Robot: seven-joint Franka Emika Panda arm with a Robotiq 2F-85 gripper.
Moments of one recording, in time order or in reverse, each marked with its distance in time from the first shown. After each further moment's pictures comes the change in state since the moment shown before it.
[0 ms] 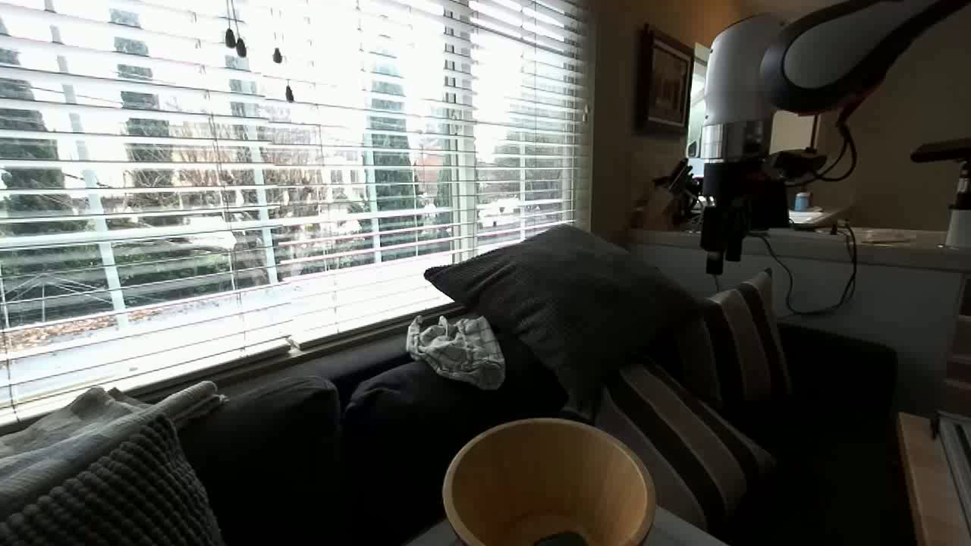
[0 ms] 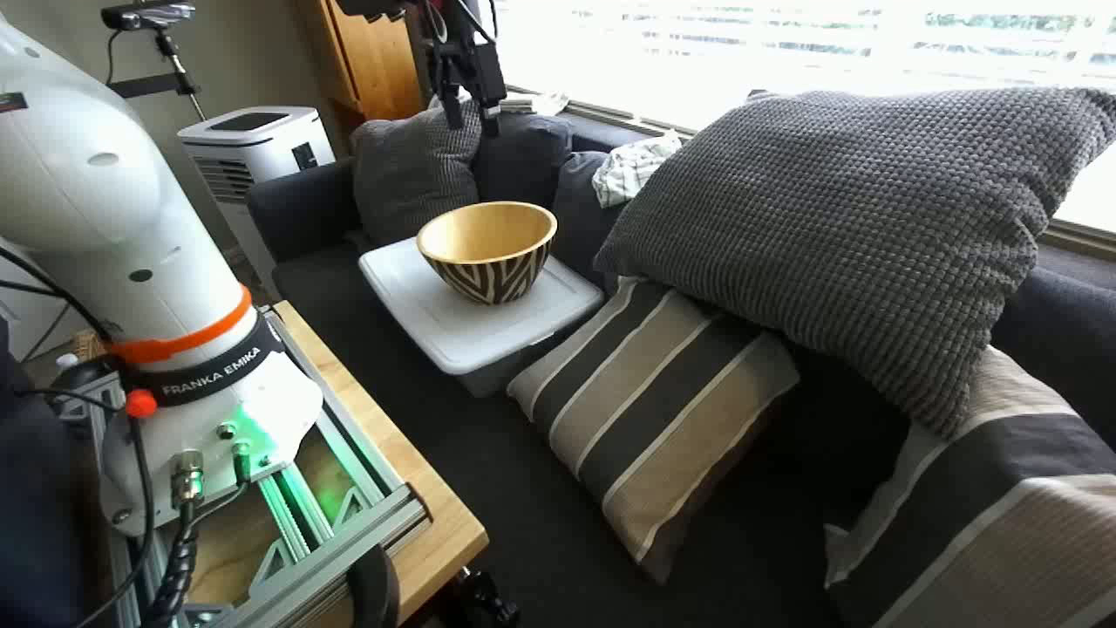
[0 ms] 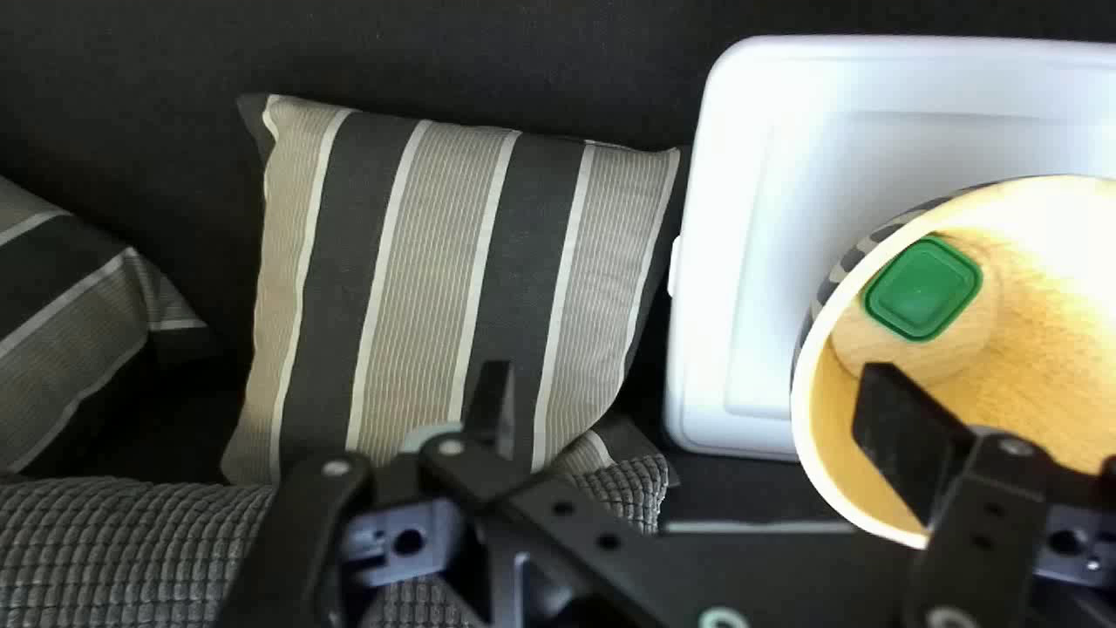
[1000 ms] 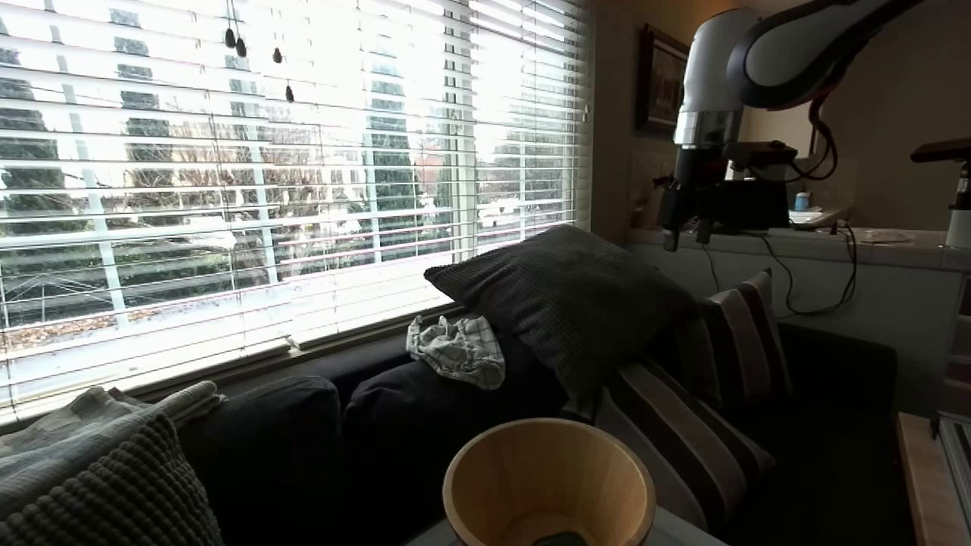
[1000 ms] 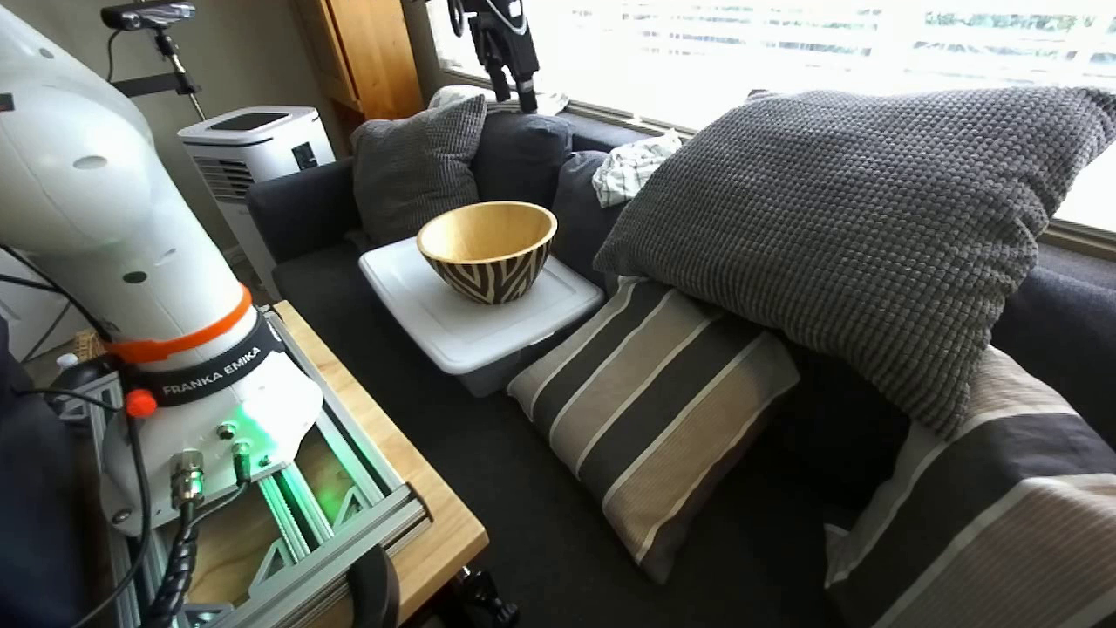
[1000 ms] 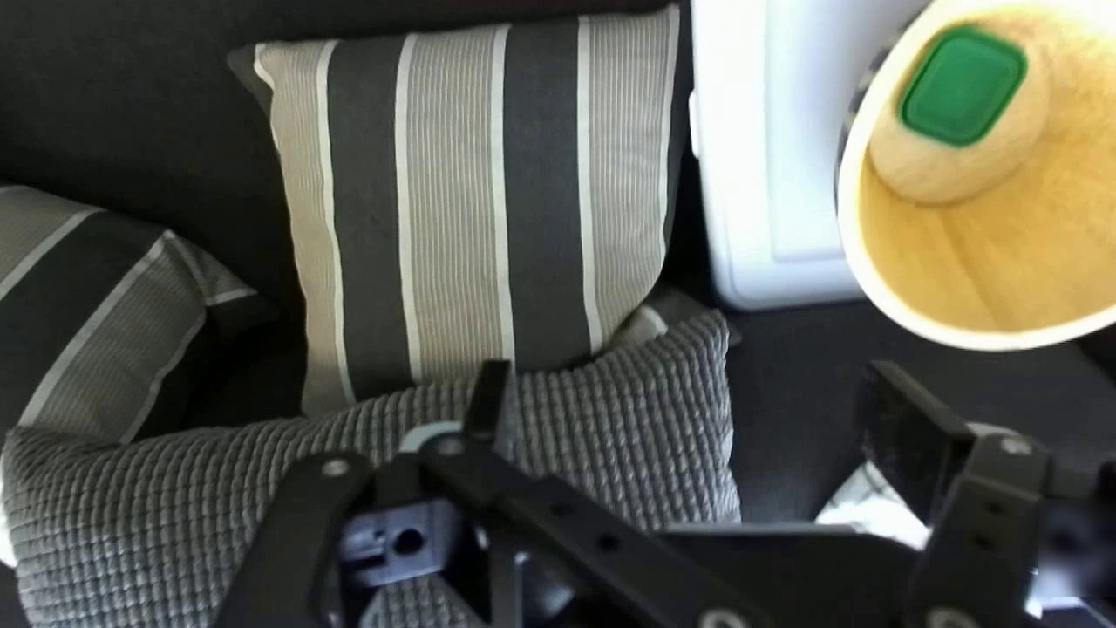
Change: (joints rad) arm -0.059 0.107 0.009 0.122 -0.018 0.097 0.190
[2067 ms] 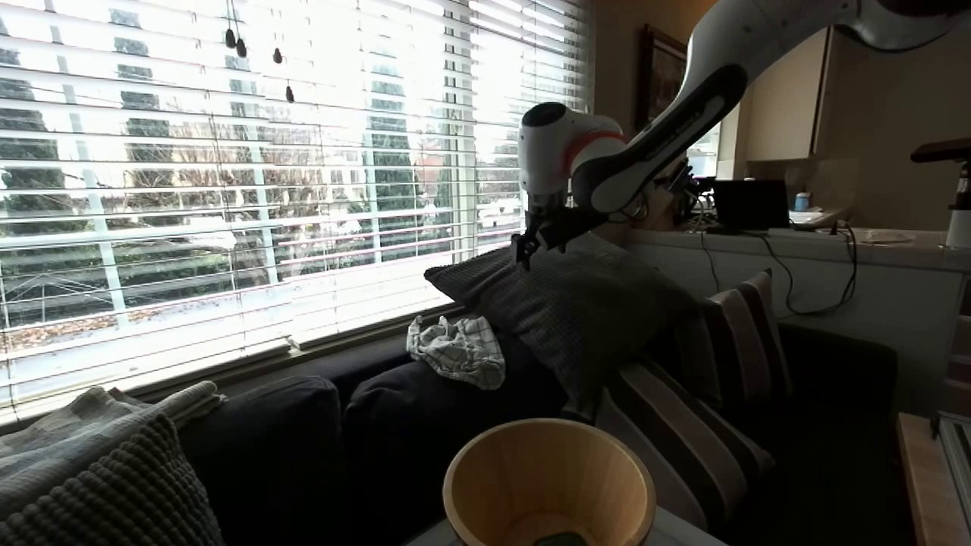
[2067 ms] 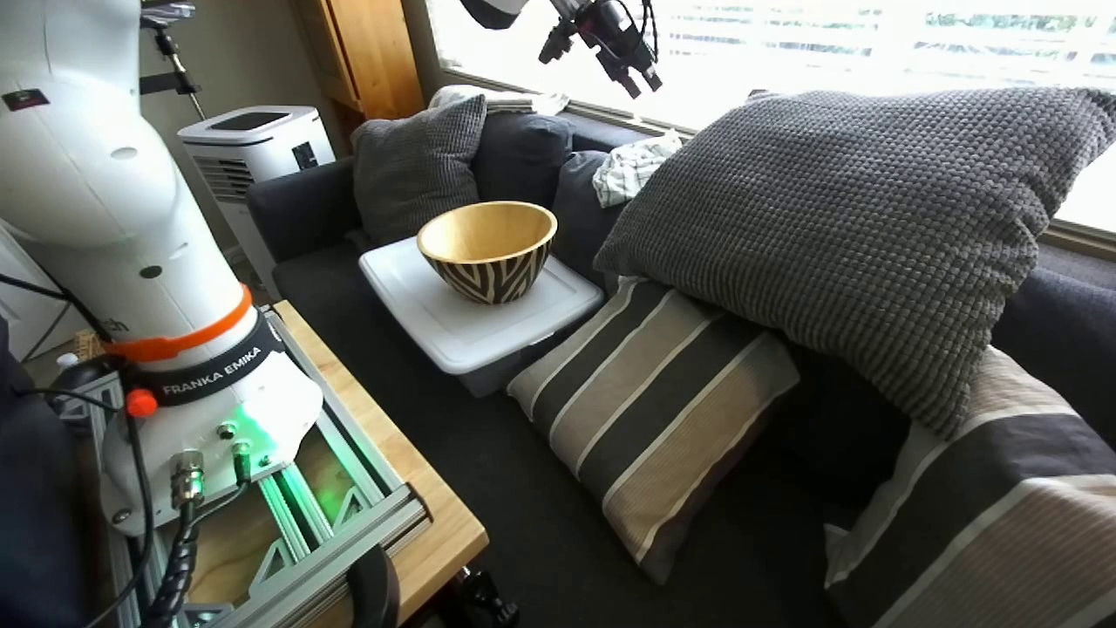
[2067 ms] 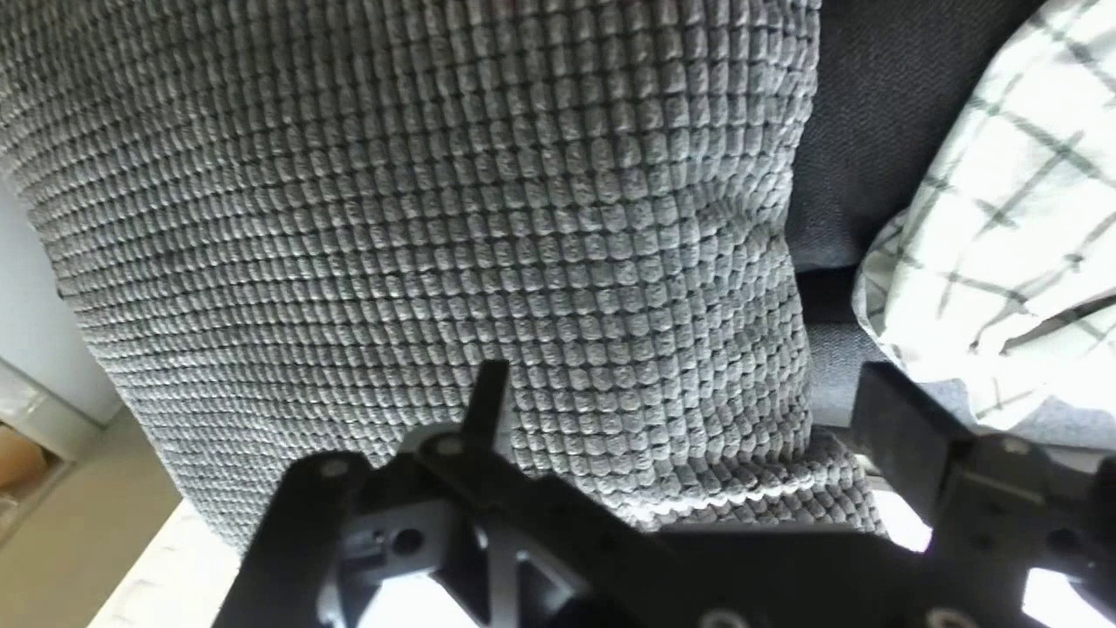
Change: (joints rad) arm 0.156 0.827 -0.003 0.757 -0.796 0.094 0.774
